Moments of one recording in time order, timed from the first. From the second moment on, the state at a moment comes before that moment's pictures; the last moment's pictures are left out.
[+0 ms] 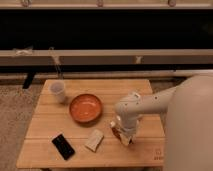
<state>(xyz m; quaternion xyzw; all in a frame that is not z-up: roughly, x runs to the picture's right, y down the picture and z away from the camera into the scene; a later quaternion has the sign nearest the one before) 0.129 0.282 0.767 -0.39 0.22 0.34 0.82</state>
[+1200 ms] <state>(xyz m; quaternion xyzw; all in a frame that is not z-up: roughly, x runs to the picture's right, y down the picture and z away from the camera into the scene) 0.245 0.361 0.712 -0.42 0.29 0.40 0.76</state>
